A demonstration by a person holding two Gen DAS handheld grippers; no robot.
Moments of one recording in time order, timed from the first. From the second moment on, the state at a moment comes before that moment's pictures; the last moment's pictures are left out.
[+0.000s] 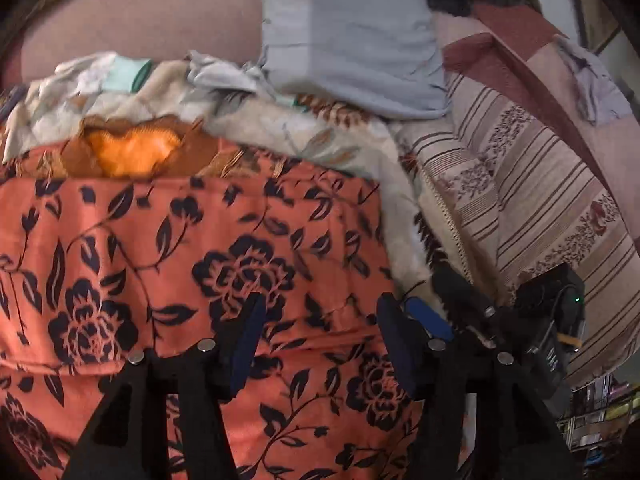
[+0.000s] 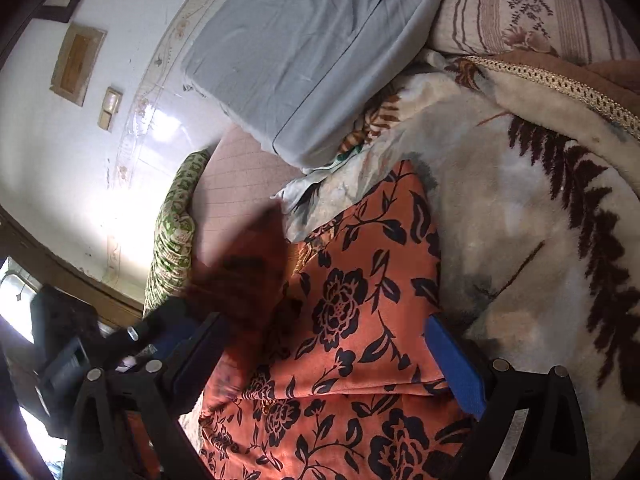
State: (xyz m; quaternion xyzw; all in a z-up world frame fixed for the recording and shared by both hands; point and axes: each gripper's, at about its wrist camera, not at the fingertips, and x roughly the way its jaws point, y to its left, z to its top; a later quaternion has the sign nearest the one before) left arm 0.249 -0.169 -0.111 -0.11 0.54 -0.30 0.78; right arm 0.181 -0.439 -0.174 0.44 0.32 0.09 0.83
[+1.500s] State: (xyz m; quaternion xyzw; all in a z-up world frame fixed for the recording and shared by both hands) left arm 0.239 0.088 -0.105 0.00 0.44 0.02 0.90; right arm 0.192 -0.429 -0.180 0.43 0.34 0.10 0.83
